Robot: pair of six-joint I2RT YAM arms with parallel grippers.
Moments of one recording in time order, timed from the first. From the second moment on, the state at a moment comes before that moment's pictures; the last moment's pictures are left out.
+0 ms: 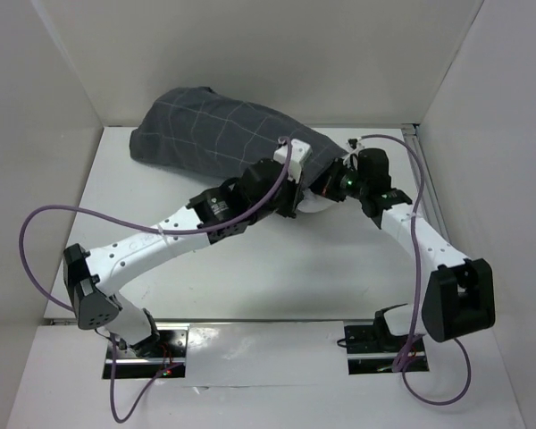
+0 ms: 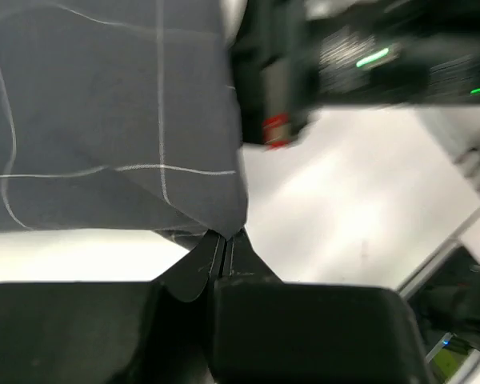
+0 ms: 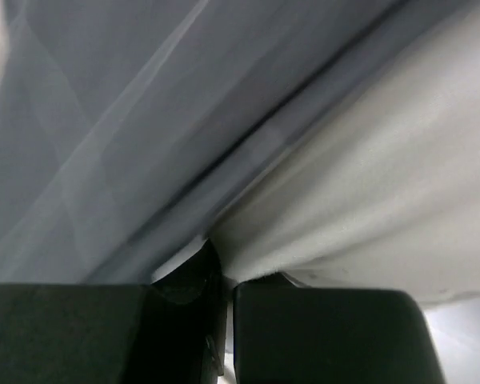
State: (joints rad) left arm -1.00 1.52 1.50 -0.42 -0.28 -0.34; right arm 0.24 1.32 0.95 -0.12 -0.45 0.69
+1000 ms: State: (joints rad) left arm -0.72 2.02 2.43 -0.77 0.21 -0.42; right arm 0.22 0.82 0.88 -0.49 -0.54 0.71
